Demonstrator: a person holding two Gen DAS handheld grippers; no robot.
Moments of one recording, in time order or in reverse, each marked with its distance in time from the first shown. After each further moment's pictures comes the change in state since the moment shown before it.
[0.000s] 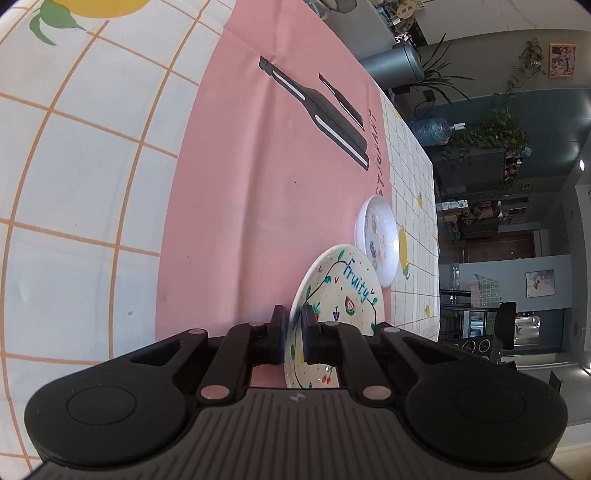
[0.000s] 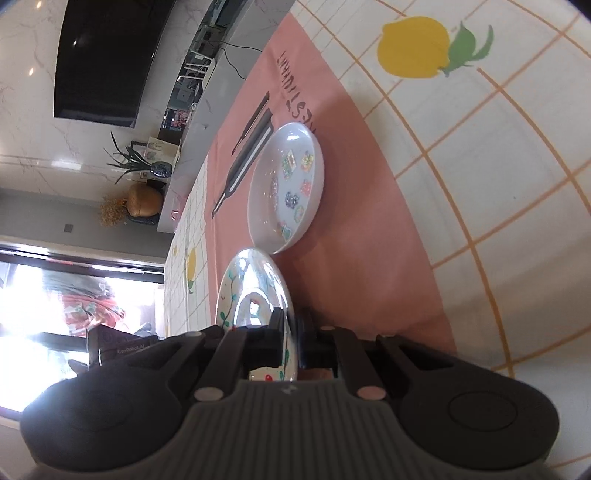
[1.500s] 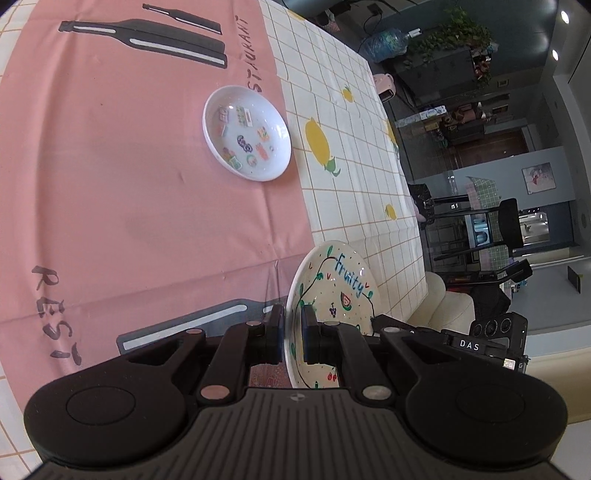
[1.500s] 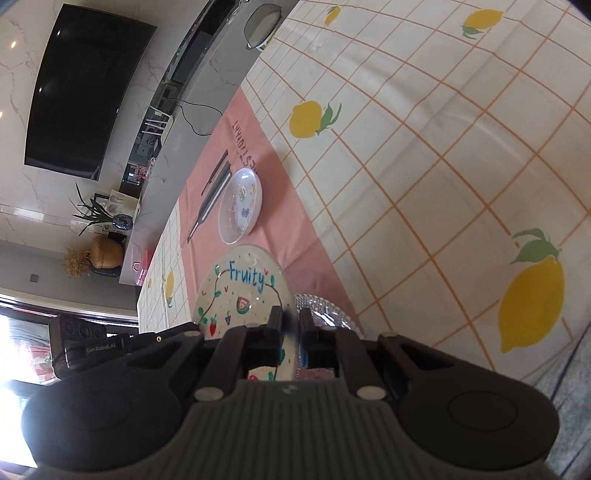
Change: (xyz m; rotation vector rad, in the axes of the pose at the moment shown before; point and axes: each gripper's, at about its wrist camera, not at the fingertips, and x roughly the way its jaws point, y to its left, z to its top) left arm 0.036 -0.109 -0.054 0.268 0.200 0.032; right arm -0.129 0.005 -0.075 0.060 -0.188 -0.170
